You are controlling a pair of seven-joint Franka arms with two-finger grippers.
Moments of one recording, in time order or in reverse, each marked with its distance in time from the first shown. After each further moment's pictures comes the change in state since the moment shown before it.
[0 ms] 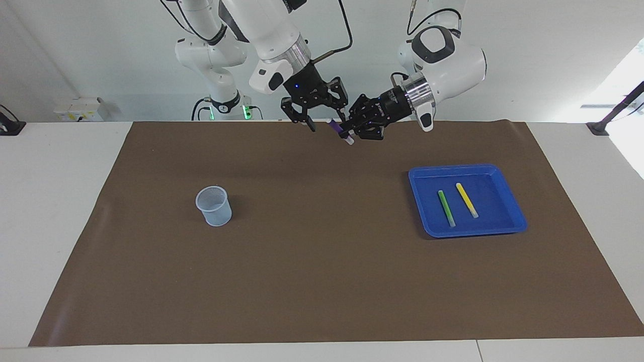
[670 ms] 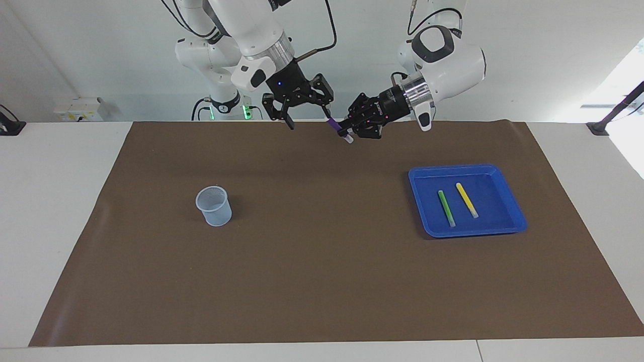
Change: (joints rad) left arm 0.007 0.000 0.000 0.005 0.013 -0.027 0.003; right arm 0.000 -0.003 -0.010 -0.001 0.000 -0.002 -0.003
